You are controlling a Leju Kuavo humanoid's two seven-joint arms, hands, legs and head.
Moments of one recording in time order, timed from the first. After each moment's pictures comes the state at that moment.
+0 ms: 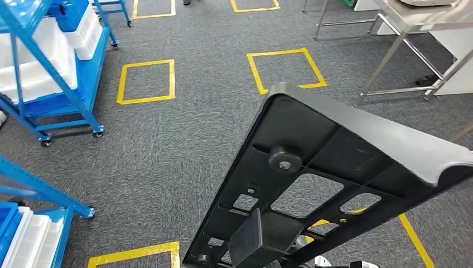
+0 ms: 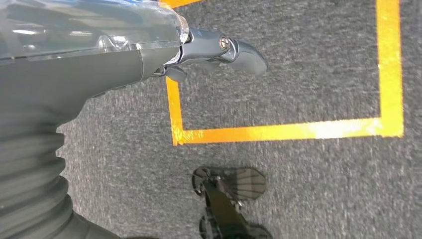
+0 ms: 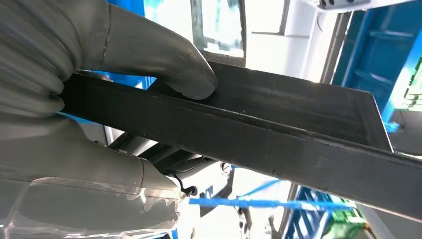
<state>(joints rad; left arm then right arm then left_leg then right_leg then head) -0.08 -0.06 1.26 -0.23 -1.05 0.09 -0.23 0.18 -0.10 0.42 -1.89 -0.11 0.53 -0.65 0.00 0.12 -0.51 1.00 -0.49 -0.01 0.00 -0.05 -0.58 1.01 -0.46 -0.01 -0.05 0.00</state>
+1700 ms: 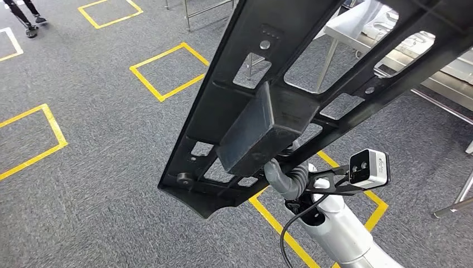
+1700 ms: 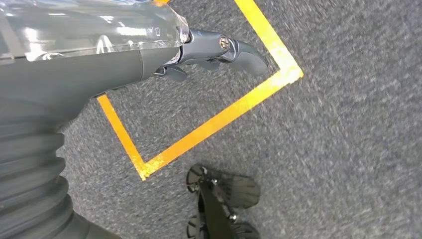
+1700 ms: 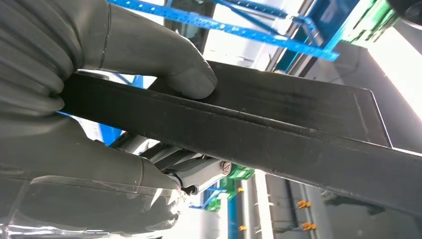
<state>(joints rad) -0.09 -0.06 1.27 -0.23 -1.00 0.13 -0.25 -0.46 -0.16 0.59 -1.77 -0.54 0.41 -0.50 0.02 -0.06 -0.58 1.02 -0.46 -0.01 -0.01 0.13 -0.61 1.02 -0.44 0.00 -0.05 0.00</state>
